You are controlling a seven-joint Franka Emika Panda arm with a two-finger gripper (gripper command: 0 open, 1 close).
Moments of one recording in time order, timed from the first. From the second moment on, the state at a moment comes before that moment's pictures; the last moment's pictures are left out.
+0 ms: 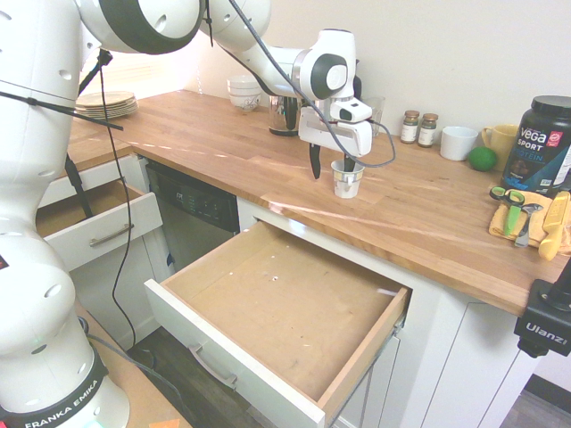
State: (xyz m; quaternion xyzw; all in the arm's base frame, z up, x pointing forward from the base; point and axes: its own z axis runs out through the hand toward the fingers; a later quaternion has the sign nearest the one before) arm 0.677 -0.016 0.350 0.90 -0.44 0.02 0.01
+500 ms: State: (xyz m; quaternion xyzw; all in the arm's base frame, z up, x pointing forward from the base) arm 0.675 -0.022 0.344 0.90 -0.45 0.02 0.00
